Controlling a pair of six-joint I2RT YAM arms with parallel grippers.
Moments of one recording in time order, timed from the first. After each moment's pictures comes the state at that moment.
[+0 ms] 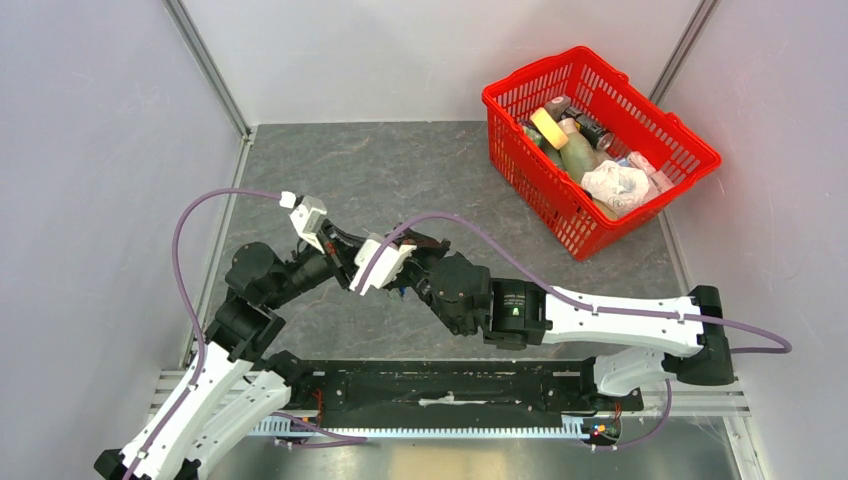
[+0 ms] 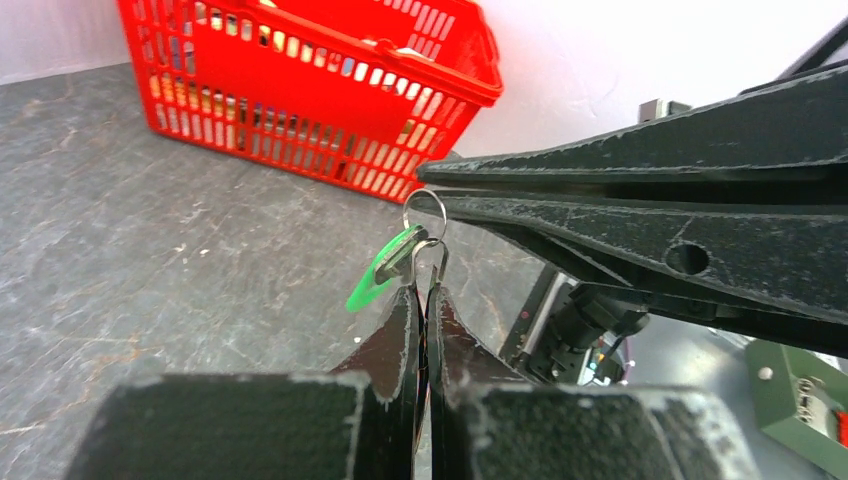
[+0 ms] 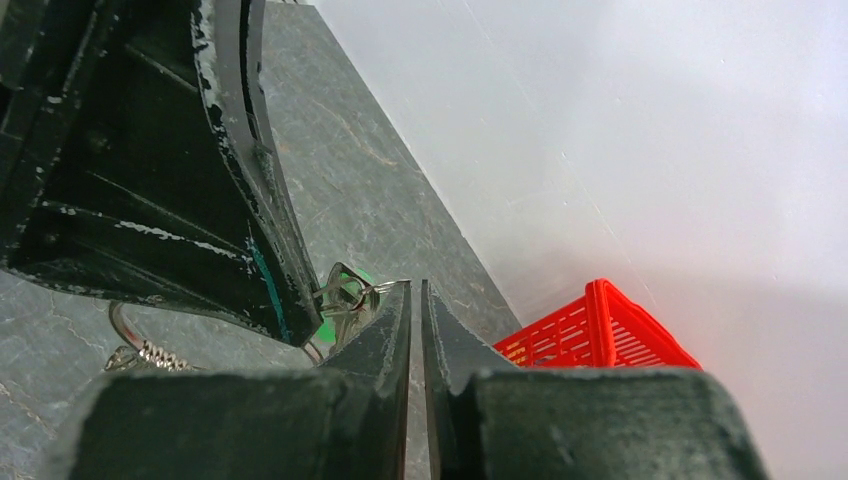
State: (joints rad) left arm -0.55 0.58 0.74 -0.09 0.45 -0.40; right arm 1.42 1.38 1.31 0.00 0.76 -0.70
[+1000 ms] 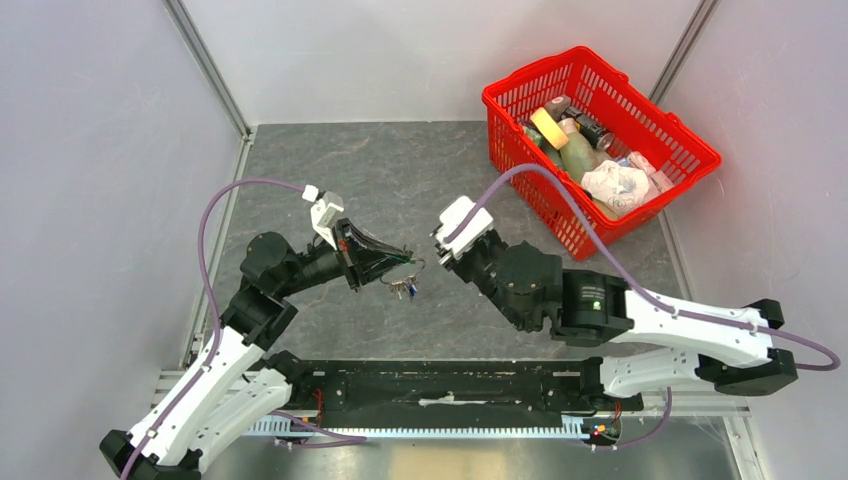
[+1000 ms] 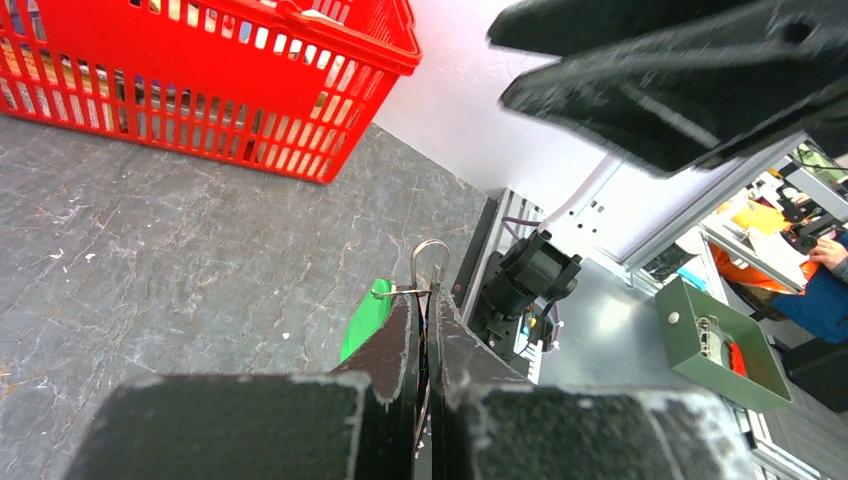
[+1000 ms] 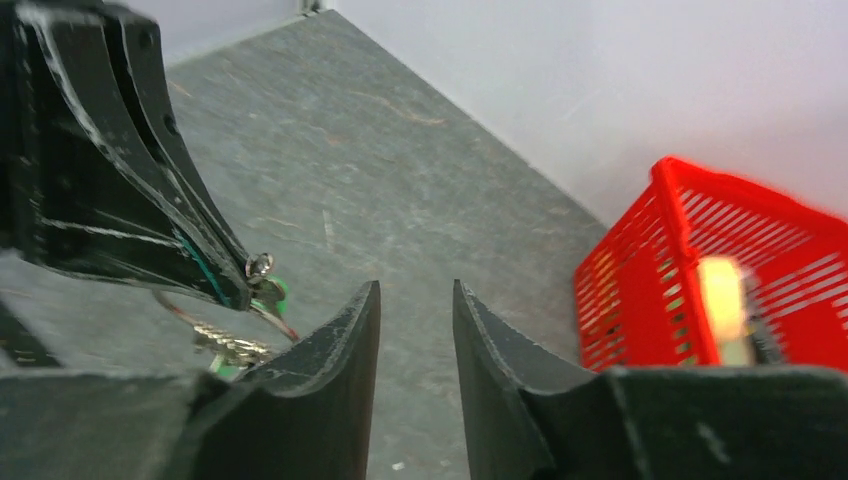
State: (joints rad) left arm -0.55 0.67 0.71 0.06 0.66 -0.50; right arm 1.41 1.15 1.31 -0.28 0.80 -0.29
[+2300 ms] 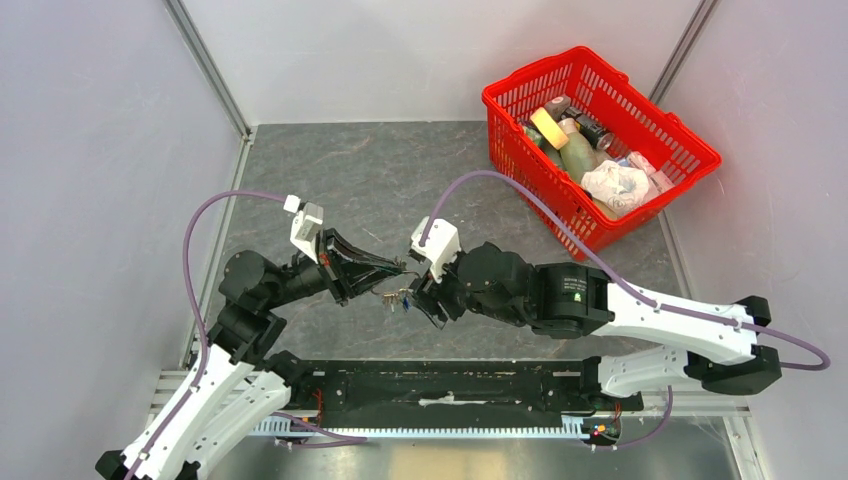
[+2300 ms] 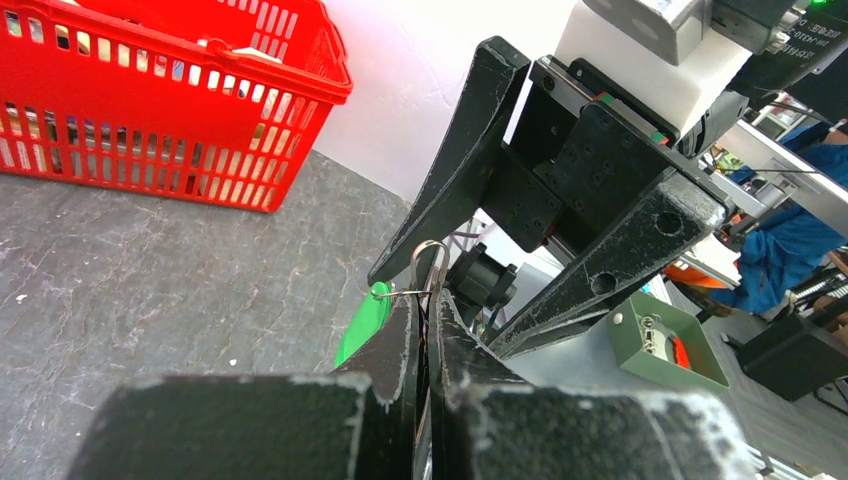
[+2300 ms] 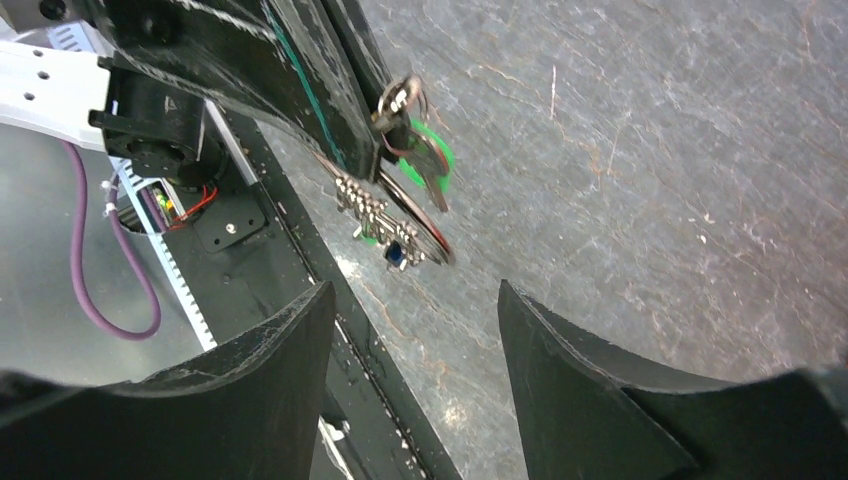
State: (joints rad) left arm -0.55 0.57 0.70 0.09 0.71 -0.59; right arm 1.37 1.22 1.40 -0.67 0.34 0.15
